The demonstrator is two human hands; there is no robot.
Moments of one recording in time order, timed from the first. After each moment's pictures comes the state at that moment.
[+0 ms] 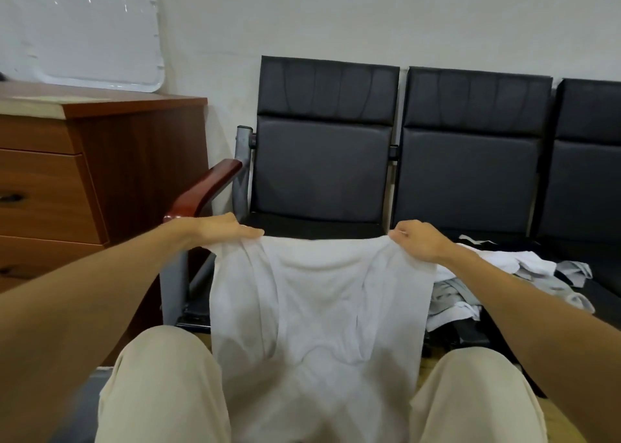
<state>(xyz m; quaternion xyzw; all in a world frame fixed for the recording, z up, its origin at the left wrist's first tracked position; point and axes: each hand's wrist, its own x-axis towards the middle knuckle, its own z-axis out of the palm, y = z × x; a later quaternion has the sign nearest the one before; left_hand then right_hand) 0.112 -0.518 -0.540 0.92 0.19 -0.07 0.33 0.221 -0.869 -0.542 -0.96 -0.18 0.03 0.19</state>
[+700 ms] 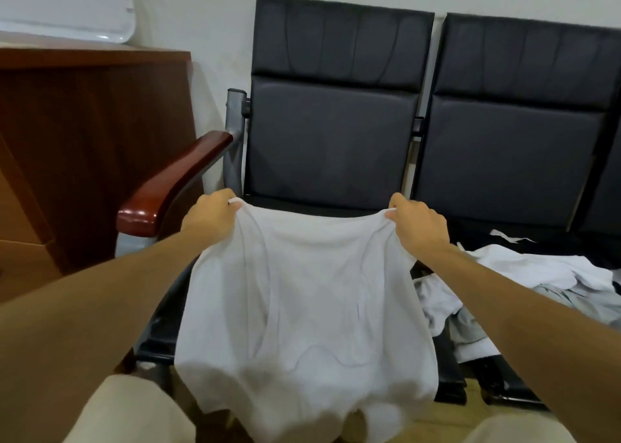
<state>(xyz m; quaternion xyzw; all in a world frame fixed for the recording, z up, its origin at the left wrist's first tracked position) 0.228 -0.487 -0.602 0.93 0.23 0.19 0.21 0.328 -0.805 -0.581 -0.97 -0.19 -0.15 0.05</state>
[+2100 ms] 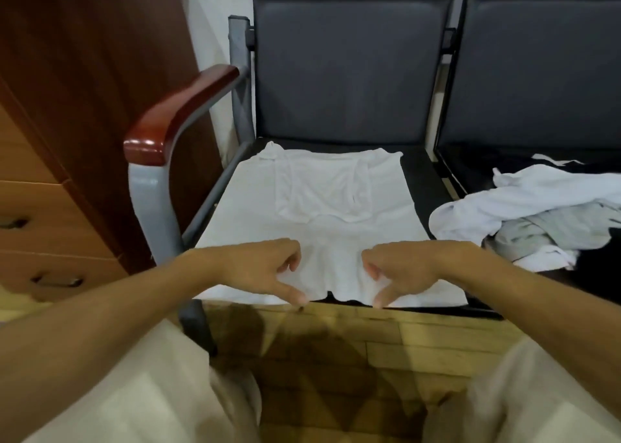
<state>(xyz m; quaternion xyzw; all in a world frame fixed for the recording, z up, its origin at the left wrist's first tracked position) 0.134 -0.553 -0.685 0.96 -0.12 -0.20 0.17 0.233 -0.796 -0.675 -0.85 -0.43 0.29 -0.08</state>
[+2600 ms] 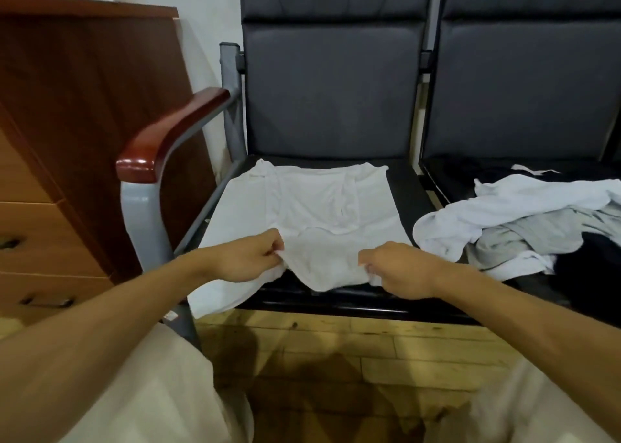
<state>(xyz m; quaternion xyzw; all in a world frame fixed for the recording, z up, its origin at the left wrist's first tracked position) 0.147 -0.552 -0.679 0.96 -0.05 -0.12 0.24 0.225 -0.818 -0.684 -0.89 -0.45 0.12 0.01</state>
